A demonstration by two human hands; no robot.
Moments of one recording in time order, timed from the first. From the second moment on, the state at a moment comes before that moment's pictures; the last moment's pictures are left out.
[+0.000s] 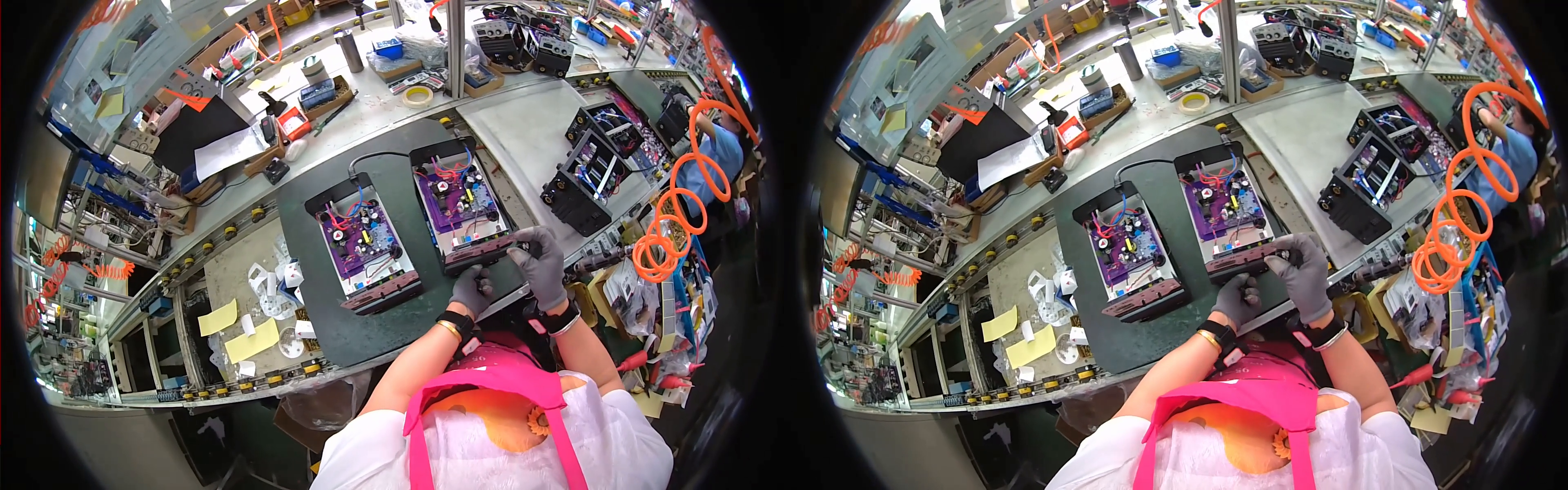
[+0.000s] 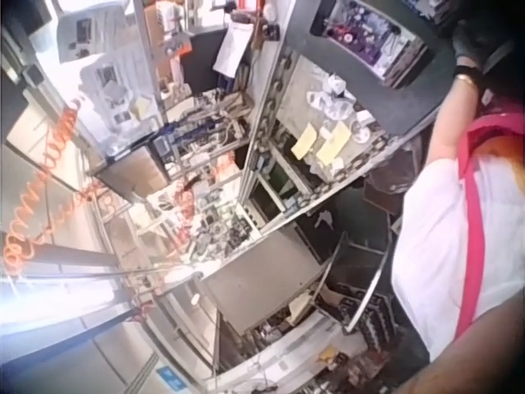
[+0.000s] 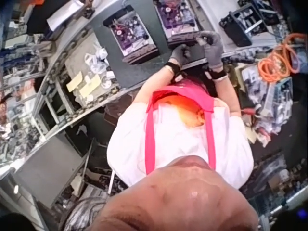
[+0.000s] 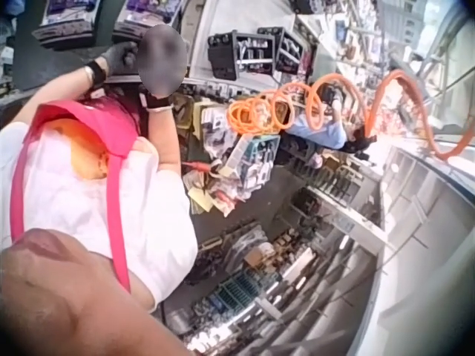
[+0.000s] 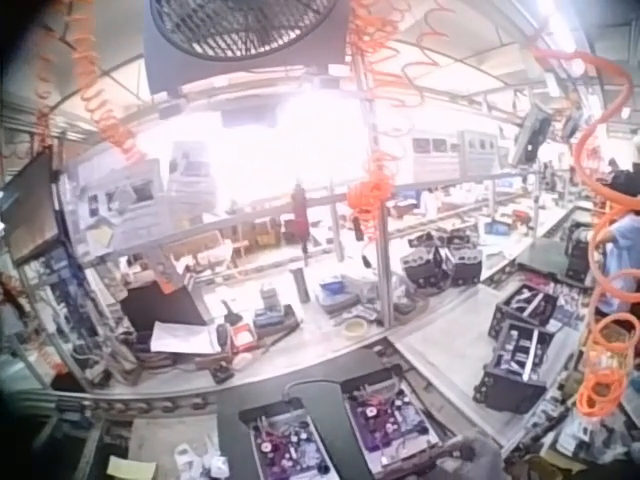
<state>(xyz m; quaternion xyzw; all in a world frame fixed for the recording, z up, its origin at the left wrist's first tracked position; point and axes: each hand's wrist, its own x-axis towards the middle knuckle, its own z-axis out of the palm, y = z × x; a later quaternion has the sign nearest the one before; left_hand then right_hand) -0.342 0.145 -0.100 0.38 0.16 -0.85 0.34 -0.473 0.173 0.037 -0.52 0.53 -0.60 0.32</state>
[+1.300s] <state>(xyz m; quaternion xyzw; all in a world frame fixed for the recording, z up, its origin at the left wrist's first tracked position) -0.302 0.077 0.016 0.30 -0.11 -0.84 0.42 -0.481 -0.006 0.105 -0.84 0.45 -0.30 0.06</state>
